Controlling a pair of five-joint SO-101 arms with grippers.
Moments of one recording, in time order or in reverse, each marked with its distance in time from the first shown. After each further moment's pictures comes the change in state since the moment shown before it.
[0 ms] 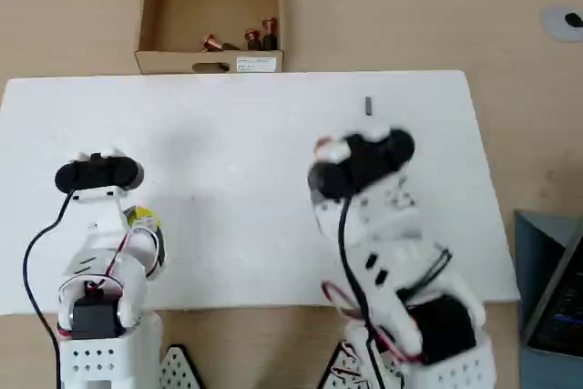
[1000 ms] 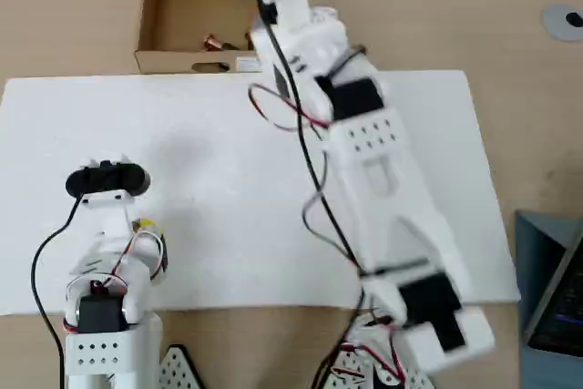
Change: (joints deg) left arm 0.0 0.1 4.8 0.0 0.1; right arm 0.0 74.4 -52.2 -22.2 0.0
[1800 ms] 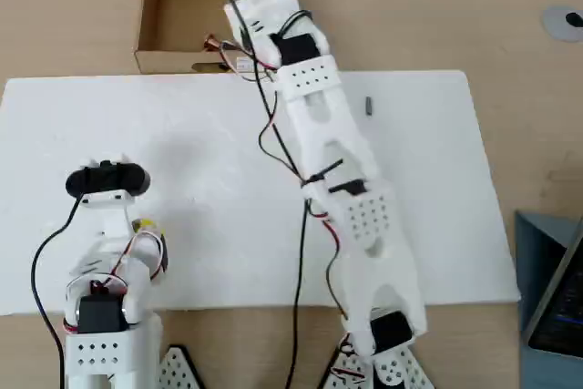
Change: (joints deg) left arm 0.0 0.0 0.0 0.0 0.0; right arm 0.1 56.5 -57.2 -0.4 2.9
